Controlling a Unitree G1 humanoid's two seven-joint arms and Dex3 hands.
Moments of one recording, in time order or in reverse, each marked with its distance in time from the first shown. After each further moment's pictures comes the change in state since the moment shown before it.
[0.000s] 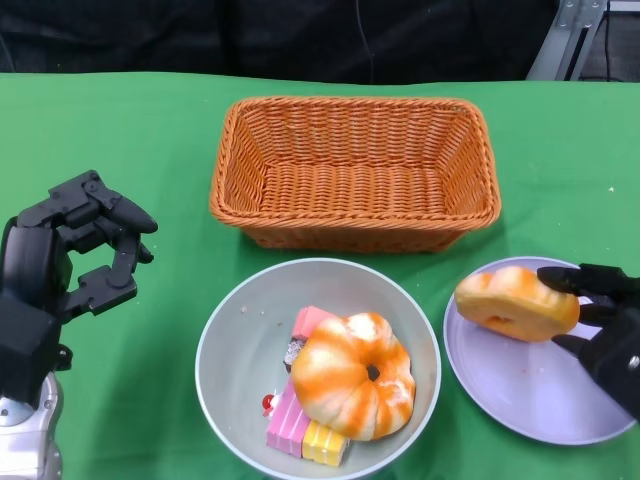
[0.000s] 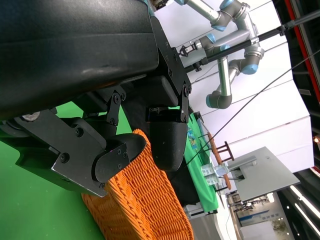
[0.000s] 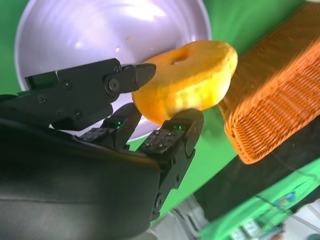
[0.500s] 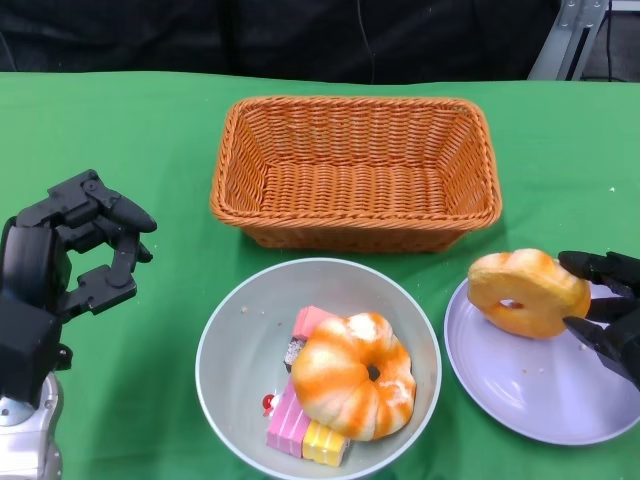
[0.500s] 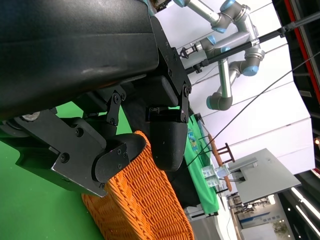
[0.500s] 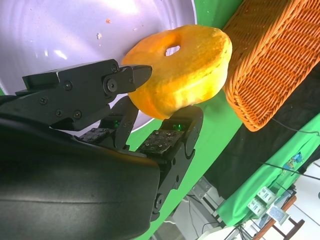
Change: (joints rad) left arm 0.000 0.000 0.000 0.000 0.007 0.000 0.014; right arm -0.043 0.087 -0.082 0.119 0.152 -0.032 -0.042
